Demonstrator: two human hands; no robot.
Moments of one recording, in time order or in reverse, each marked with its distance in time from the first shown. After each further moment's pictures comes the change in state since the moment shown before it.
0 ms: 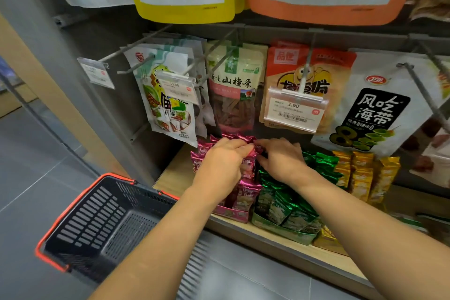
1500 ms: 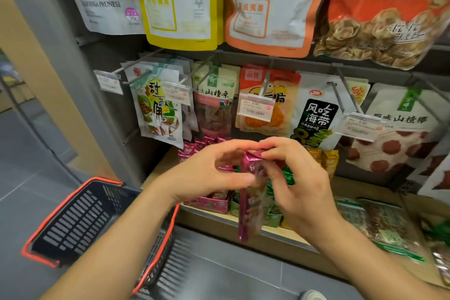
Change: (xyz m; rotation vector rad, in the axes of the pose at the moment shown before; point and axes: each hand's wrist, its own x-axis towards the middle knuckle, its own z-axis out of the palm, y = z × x) left_hand -0.057 0.064 -0.113 -1.058 -0.444 -0.007; right_hand -0.199 -0.036 -0.096 0.464 0.757 -0.549
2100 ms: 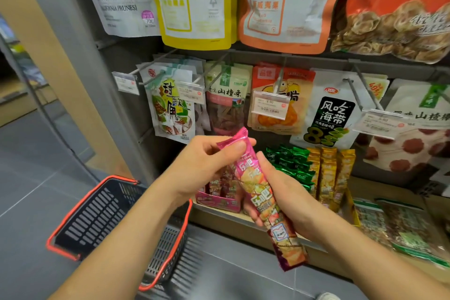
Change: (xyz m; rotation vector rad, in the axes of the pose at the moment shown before) left_hand -0.021 0.003 -0.009 -0.194 0.234 -0.026; right_hand 0.003 -0.014 0.027 0.885 -0.654 1.043
